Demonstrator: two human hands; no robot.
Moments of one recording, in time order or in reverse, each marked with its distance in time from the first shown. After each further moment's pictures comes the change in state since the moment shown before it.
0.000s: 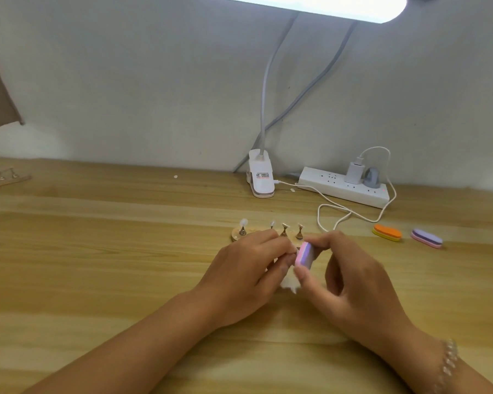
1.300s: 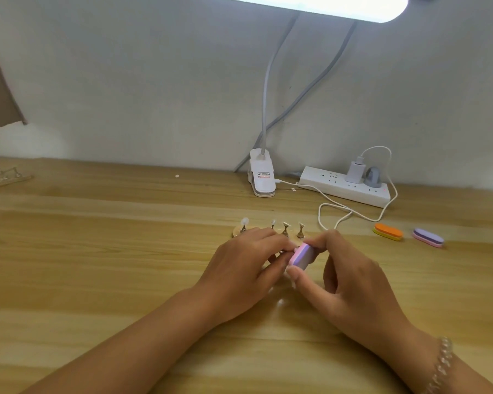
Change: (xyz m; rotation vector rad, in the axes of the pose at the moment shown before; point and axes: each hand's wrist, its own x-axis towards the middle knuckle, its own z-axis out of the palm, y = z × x) left_hand 0.000 0.001 -0.001 0.017 0.046 -0.043; right_hand -0.001 -0.005 0.001 -0.056 -0.039 0.030
